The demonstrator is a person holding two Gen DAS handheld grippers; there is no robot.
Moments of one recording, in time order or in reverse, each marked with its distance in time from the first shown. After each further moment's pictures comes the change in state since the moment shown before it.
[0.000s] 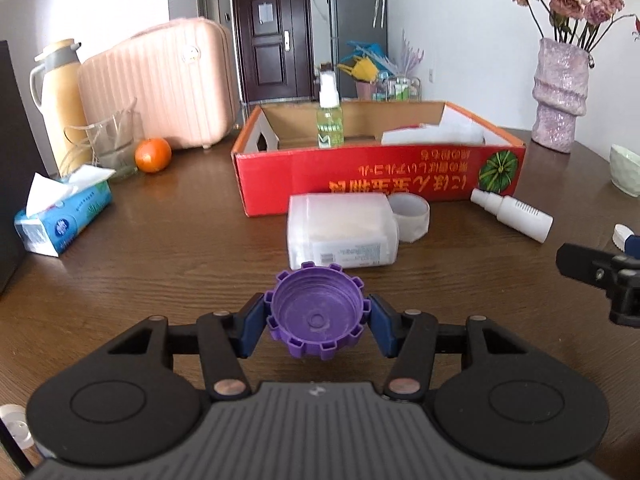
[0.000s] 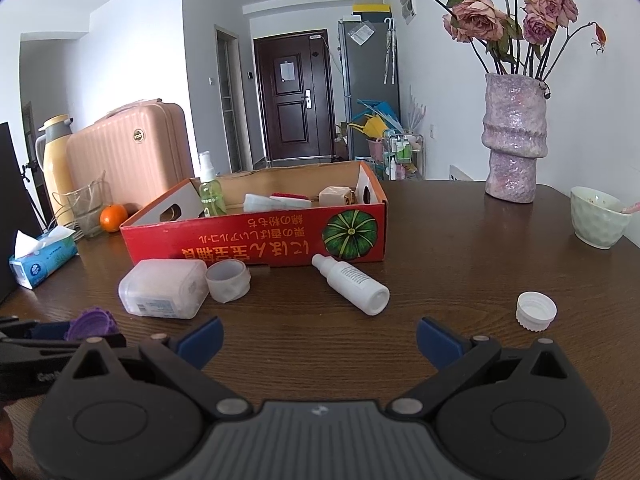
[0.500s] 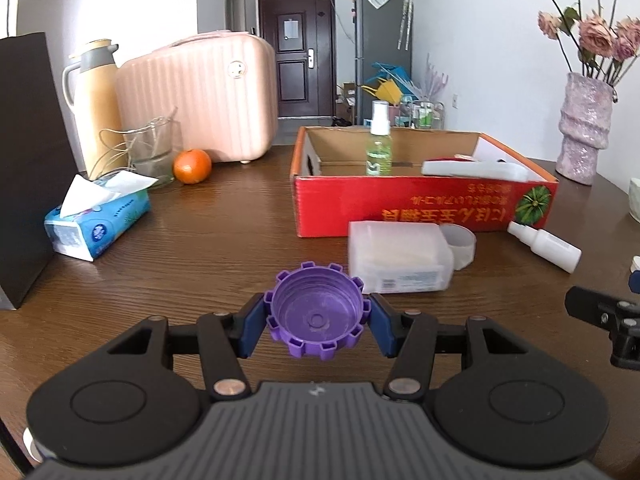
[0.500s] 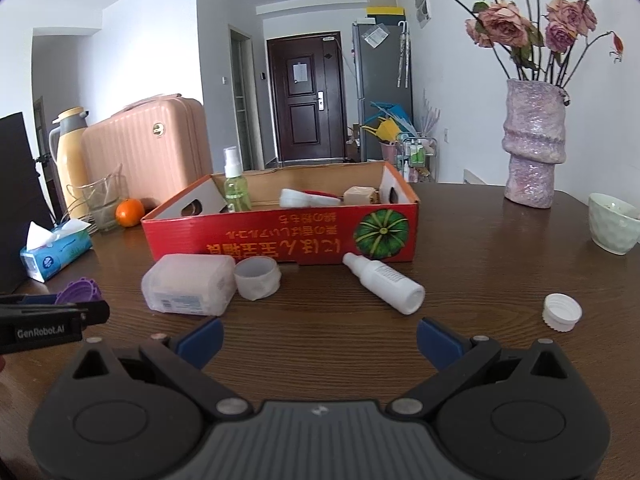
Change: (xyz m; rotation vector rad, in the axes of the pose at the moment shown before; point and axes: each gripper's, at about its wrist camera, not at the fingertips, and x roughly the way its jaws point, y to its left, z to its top) left arm -0.008 0.043 0.004 -0.062 -0.052 0.044; right arm 0.006 0.028 -0.003 -0.032 -0.002 0.031
